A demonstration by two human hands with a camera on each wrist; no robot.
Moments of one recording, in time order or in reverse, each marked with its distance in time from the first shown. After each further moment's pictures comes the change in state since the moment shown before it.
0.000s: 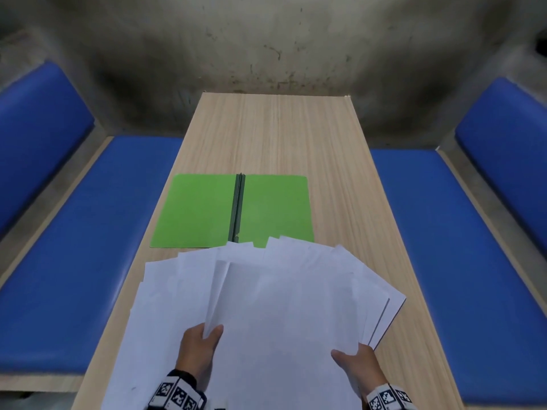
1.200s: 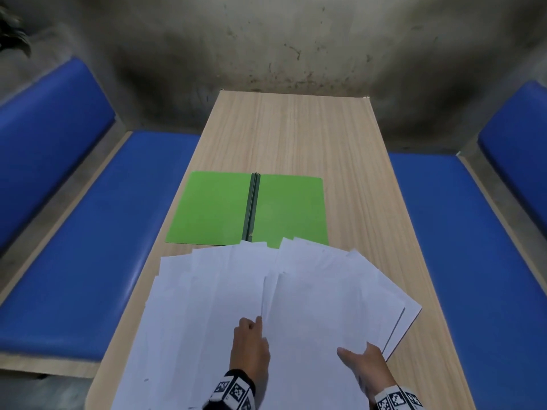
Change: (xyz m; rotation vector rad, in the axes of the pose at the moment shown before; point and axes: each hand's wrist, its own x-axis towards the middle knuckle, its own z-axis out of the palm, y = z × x) left_hand -0.005 -0.011 0.075 0.783 -0.077 0.232; right_hand -0.002 -0.022 0.011 -0.029 -0.020 0.112
